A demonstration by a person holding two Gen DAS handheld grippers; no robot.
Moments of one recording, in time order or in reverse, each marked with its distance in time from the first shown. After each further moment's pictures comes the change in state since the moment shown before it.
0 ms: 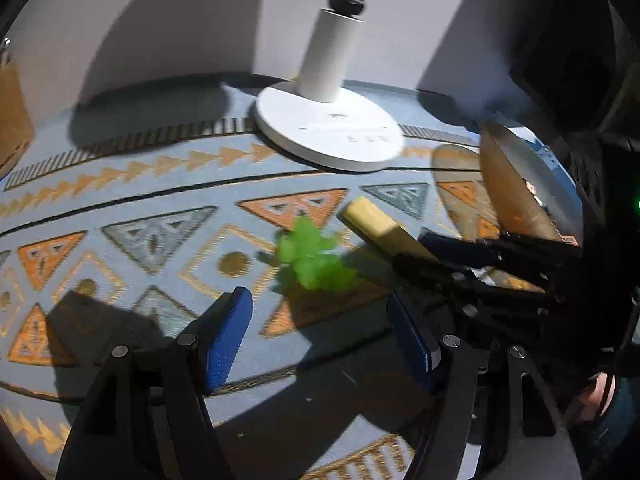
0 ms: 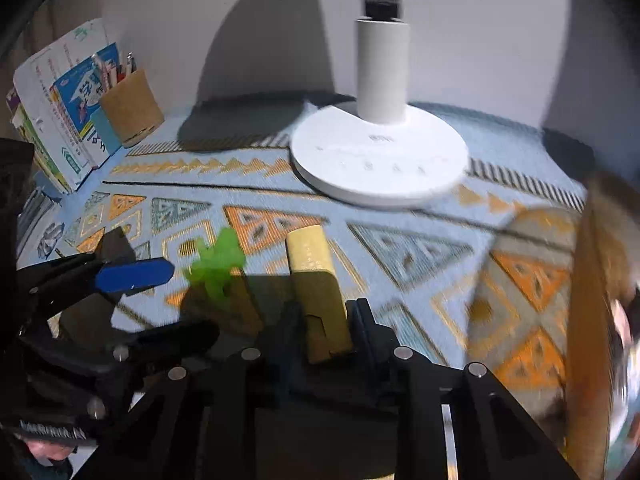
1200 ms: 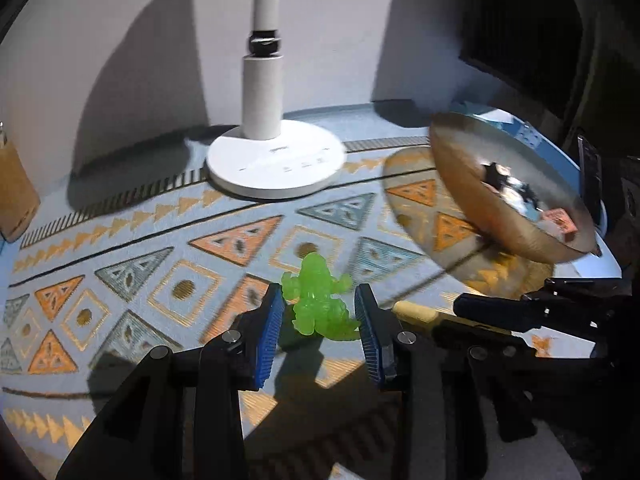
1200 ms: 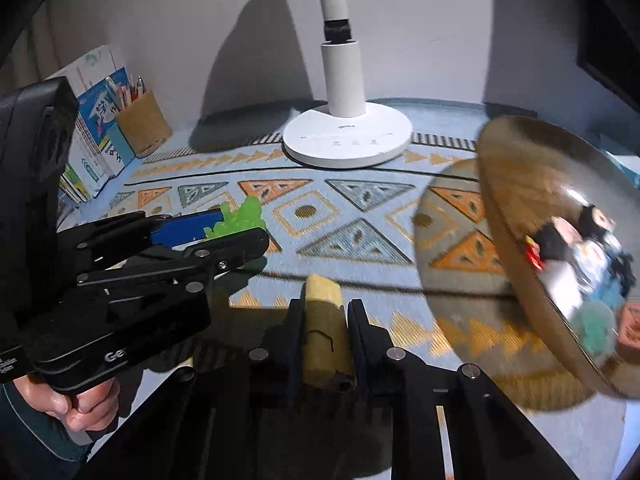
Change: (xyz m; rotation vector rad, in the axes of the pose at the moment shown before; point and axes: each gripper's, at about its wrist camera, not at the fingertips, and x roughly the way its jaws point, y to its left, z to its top) left arm -0.022 -0.071 -0.012 0.166 -0.111 0.076; right arm -0.072 -0.002 -0.054 0.081 -0.044 -0.005
